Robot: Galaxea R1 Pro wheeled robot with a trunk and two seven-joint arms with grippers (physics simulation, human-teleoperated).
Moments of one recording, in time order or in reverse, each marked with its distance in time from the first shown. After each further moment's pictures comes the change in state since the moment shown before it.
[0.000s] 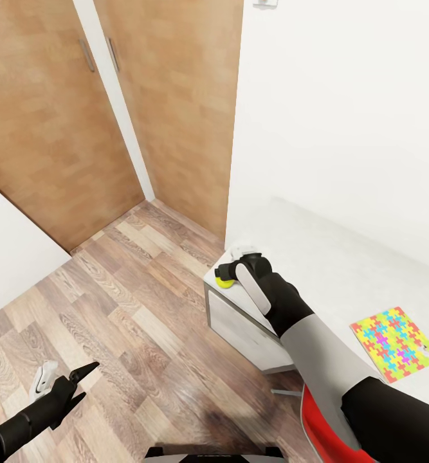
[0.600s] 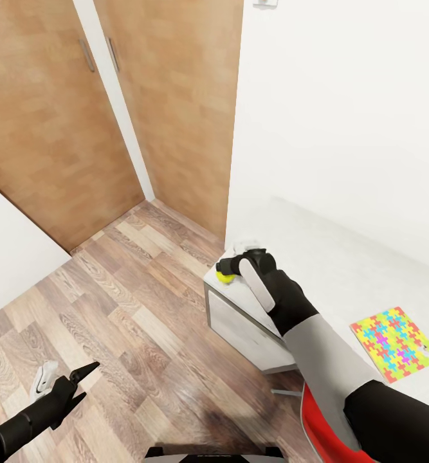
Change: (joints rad) left arm 0.000 -0.001 -0.002 0.000 0.000 0.000 0.001; right arm 0.006 -0.003 -0.037 -0.066 0.004 0.020 0.003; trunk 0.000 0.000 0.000
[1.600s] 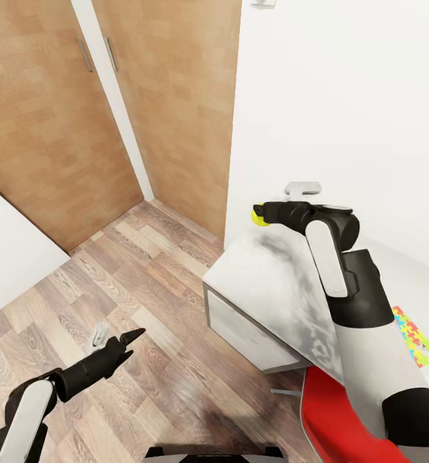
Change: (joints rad) left arm -0.155 -0.032 -0.262 -0.012 -0.006 -0.032 0.021; right arm -0.010 -0.167 -0.169 -0.616 -0.001 0.172 0.010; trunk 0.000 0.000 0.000
